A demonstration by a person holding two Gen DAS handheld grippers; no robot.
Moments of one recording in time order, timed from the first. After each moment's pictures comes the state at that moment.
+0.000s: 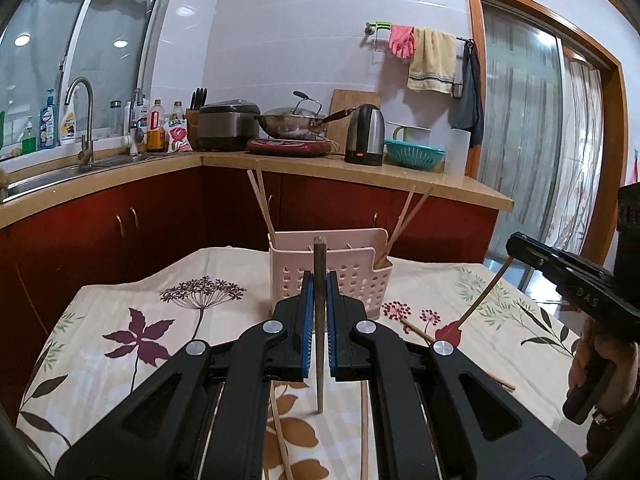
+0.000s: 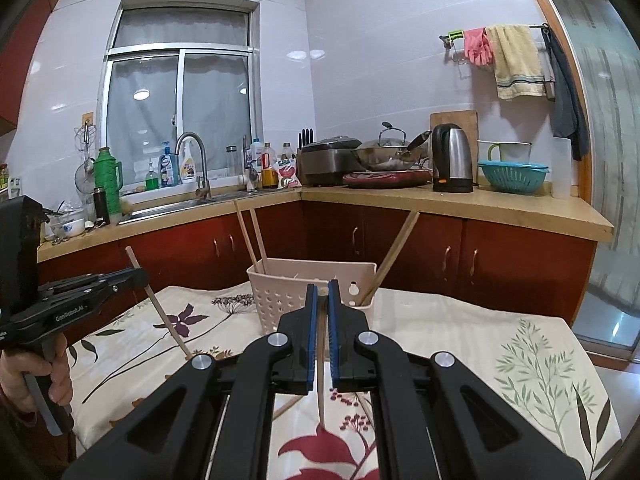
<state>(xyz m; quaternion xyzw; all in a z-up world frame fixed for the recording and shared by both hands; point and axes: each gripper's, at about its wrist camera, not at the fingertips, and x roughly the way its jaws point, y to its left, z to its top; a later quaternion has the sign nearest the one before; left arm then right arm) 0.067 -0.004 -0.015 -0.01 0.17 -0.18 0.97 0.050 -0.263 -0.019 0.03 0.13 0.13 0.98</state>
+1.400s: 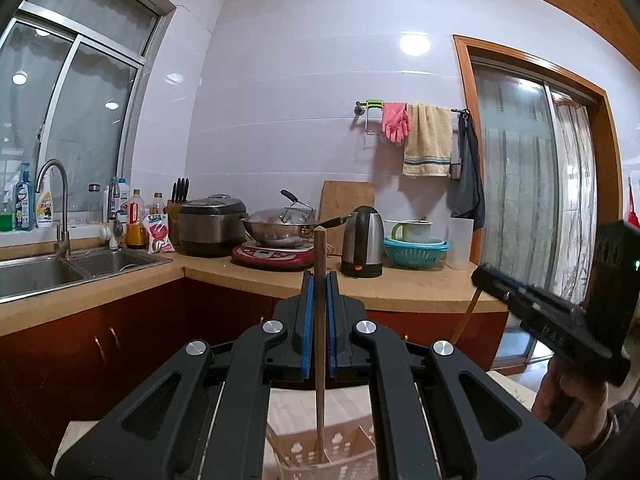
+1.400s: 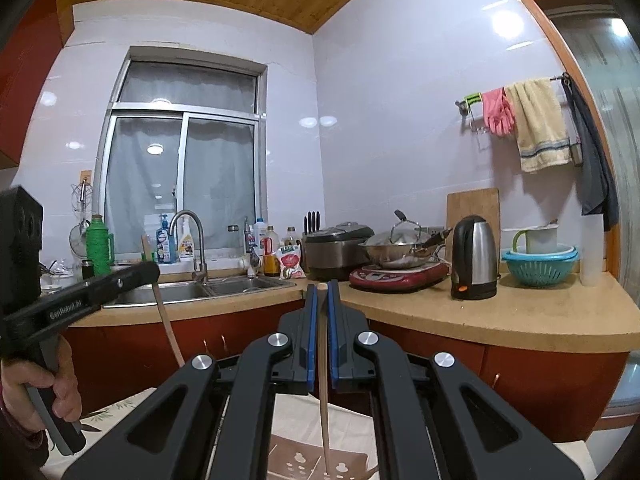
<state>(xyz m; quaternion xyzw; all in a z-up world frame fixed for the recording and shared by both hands) 0.186 -0.032 0.111 -0.01 0.03 -0.20 0.98 0.179 -0.273 0.082 0.04 0.00 0.15 0.99</state>
